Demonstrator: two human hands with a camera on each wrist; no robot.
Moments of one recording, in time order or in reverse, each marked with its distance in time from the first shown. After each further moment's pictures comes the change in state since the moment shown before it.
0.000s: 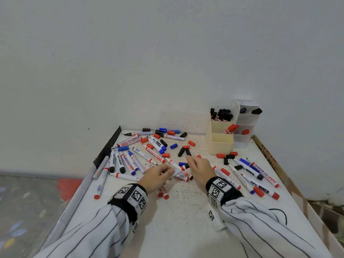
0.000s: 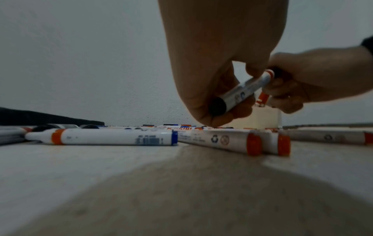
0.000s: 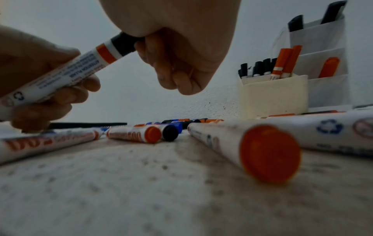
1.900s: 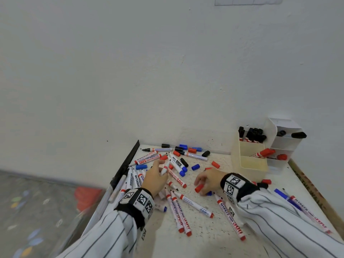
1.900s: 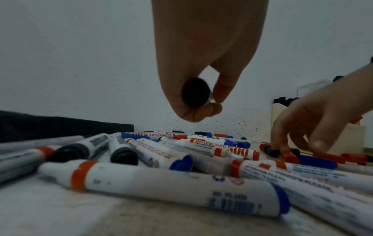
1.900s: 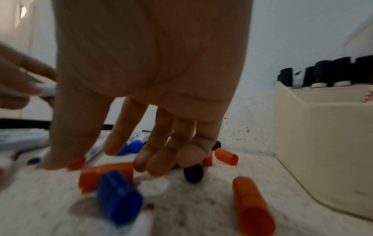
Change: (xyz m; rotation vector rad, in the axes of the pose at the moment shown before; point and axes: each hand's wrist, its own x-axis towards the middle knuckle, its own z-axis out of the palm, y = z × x) left_hand 0.051 -0.034 -0.068 -0.161 0.323 -0.260; right_hand 0.115 -0.008 0.001 -0.554 -0.742 0.136
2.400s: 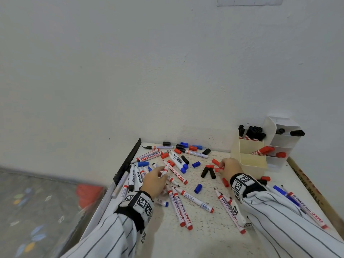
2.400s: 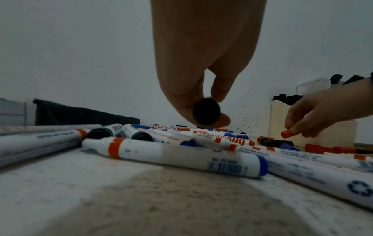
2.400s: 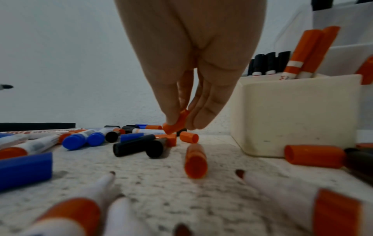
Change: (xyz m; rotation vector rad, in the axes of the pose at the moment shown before) left_hand -0.015 -0.013 0.000 0.082 0.004 -0.063; right_hand -0.005 0.035 0.001 0.154 0.638 0.313
